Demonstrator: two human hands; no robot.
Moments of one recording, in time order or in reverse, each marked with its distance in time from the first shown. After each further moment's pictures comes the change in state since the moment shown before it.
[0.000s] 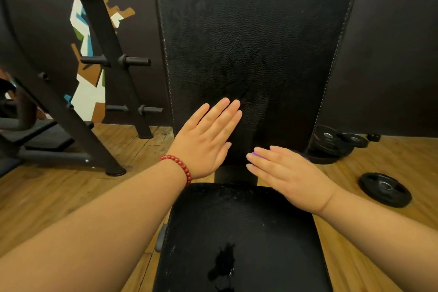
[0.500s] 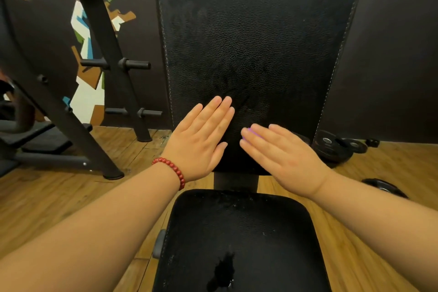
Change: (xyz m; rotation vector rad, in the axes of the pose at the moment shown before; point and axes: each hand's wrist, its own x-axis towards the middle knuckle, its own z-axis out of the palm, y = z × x) left_hand 0.005 -0.010 -0.006 -0.040 0.068 -0.071; right_hand 0.038 0.025 -0.011 -0.113 0.109 0.038
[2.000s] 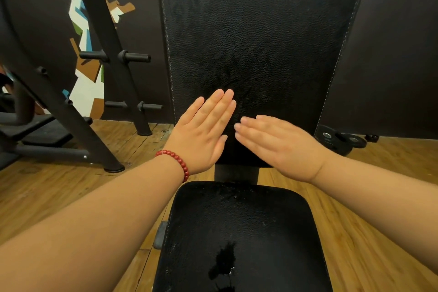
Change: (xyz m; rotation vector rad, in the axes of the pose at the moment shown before) left_hand -0.004 0.002 0.002 0.013 -0.057 -0.011; right_hand 0.021 0.004 -0.012 0.098 -0.036 -0.115
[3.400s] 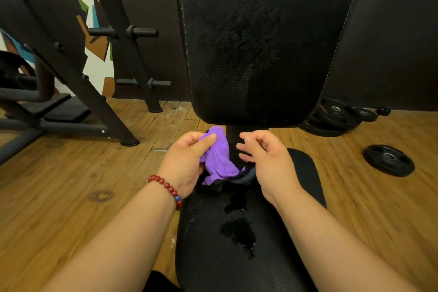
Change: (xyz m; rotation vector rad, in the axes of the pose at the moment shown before) left_hand -0.064 0.056 -0.093 -1.711 -0.249 -1.635; right_hand 0.028 -0.148 -0.028 1.467 0.329 1.580
